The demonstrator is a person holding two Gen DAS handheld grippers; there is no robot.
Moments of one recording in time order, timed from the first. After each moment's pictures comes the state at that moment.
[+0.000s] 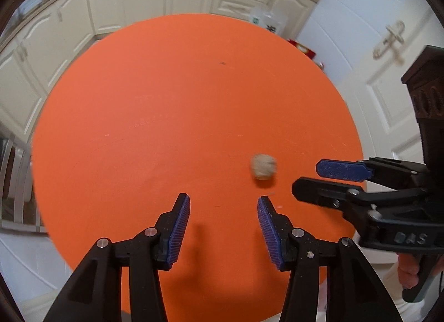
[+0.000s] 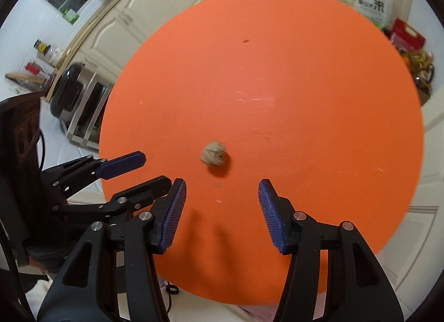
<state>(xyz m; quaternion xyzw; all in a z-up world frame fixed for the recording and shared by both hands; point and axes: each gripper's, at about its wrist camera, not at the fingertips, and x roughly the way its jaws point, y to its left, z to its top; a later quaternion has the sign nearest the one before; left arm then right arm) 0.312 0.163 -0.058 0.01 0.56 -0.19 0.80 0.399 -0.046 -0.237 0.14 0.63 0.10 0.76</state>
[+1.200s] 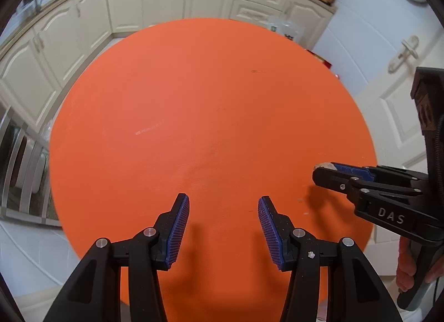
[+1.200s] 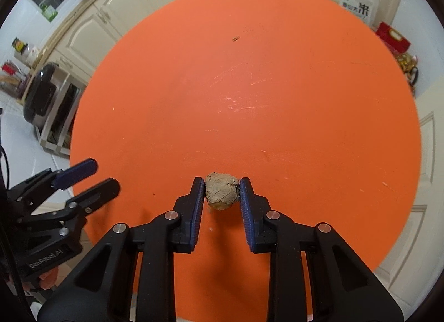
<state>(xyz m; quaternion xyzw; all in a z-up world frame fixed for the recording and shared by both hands) 0.327 0.162 -0.054 0.01 0.55 -0.16 0.82 0.395 -0.056 -0.244 0.12 0.62 0.04 0.77</state>
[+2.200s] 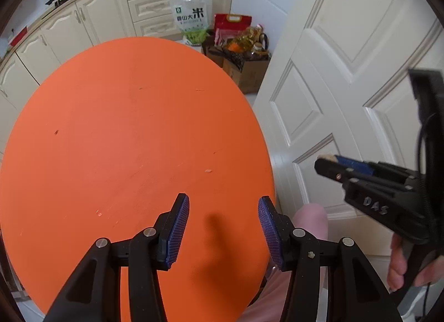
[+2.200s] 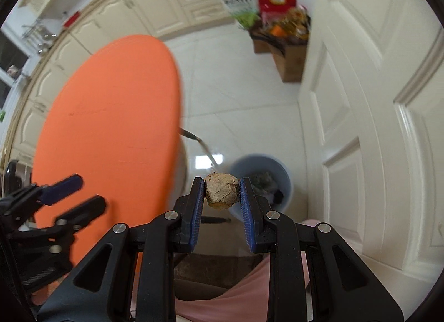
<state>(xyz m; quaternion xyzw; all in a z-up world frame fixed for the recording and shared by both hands) 0.319 -0.098 -0.080 0.17 0.56 -0.29 0.76 0.274 -0.293 -0.260 0.24 0.58 -0.16 0.76</state>
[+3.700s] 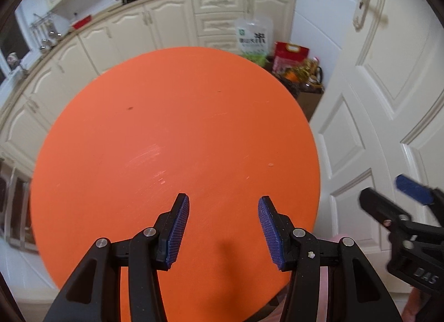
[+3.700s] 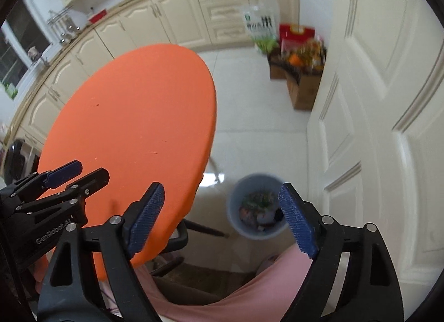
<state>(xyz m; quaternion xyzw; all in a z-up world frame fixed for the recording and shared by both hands) 0.266 -0.099 -0.099 0.13 0.50 -0.16 0.84 0.250 -0.232 -0.200 0.15 0.51 -0.13 0.84</state>
